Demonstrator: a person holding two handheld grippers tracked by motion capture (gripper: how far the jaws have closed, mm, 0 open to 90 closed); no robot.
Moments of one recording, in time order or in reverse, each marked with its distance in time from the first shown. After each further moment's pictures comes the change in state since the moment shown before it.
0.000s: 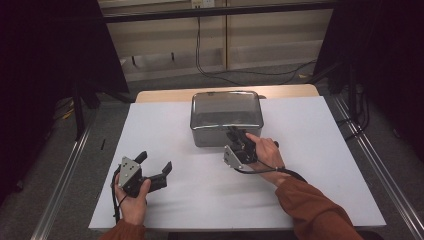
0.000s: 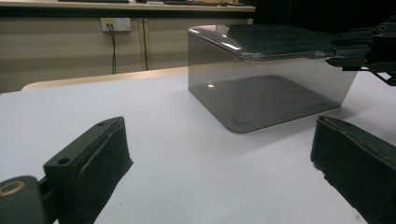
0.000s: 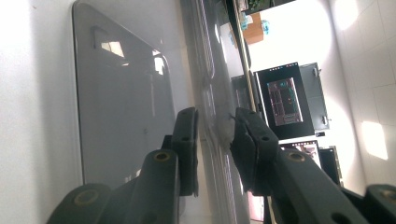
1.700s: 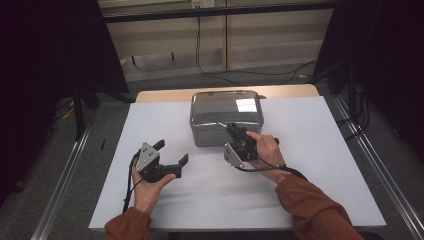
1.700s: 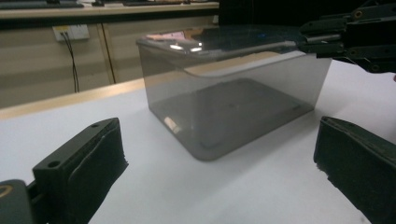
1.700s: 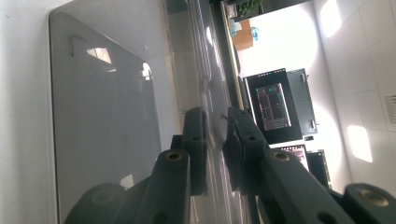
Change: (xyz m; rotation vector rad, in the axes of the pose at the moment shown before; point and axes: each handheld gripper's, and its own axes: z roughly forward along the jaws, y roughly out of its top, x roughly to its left) left arm -0.014 0.019 0.049 0.012 -0.135 0.092; right arm -0.011 0.002 -0.002 -0.028 -0.044 -0.011
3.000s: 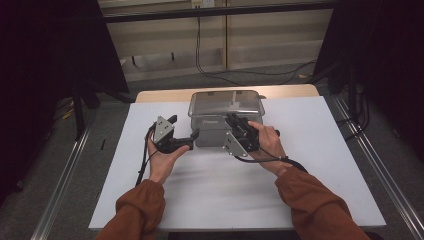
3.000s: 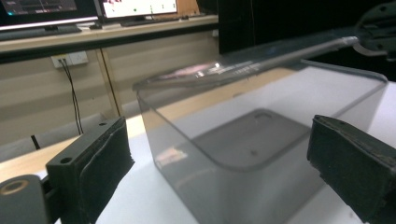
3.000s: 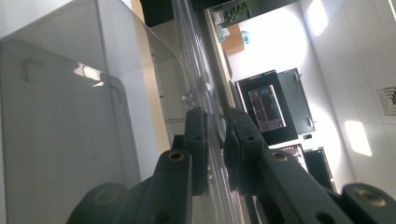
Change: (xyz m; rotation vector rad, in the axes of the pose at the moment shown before) left arm 0.018 0.033 0.073 -0.053 -0.008 0.059; right arm -0.032 0.004 0.001 -0.028 -0.033 0.070
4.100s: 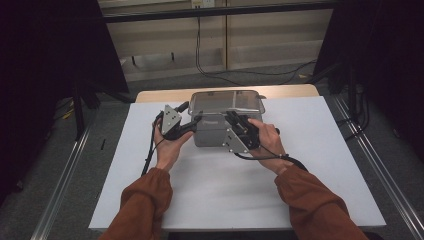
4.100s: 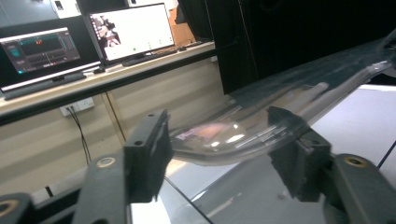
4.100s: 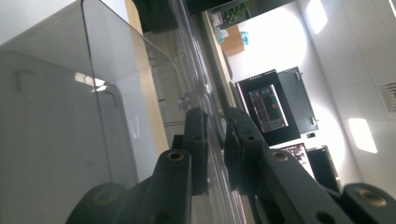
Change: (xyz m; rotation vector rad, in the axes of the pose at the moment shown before) left arm 0.007 0.015 0.030 -0.102 0.002 0.164; right arm -0.007 0.001 0.001 -0.009 0.003 0.035
